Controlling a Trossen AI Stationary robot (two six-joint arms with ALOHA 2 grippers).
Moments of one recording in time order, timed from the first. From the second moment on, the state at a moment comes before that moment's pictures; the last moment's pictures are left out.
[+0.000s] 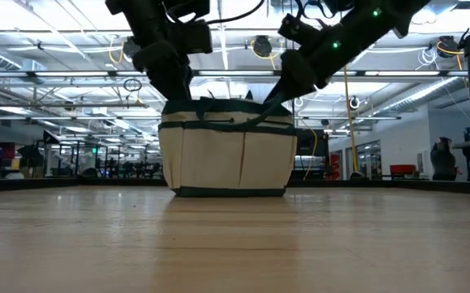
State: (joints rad) left arm 0.11 1.57 1.20 -0.68 -0.10 0.21; right arm 0.05 1.46 0.83 0.05 0.58 0.05
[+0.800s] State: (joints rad) left arm 0.13 1.53 1.20 -0.42 -0.09 0.21; right arm 0.05 1.46 0.74 0.30 0.57 -0.18
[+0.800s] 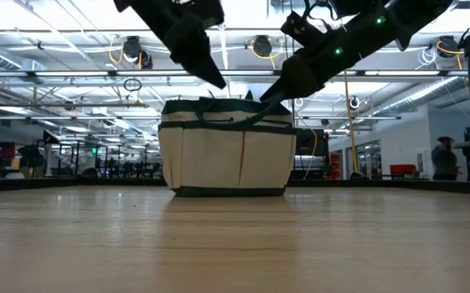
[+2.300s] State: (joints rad) left arm 0.14 1.58 1.20 -0.46 -0.10 0.18; right arm -0.02 1.36 0.66 0.15 0.15 -0.68
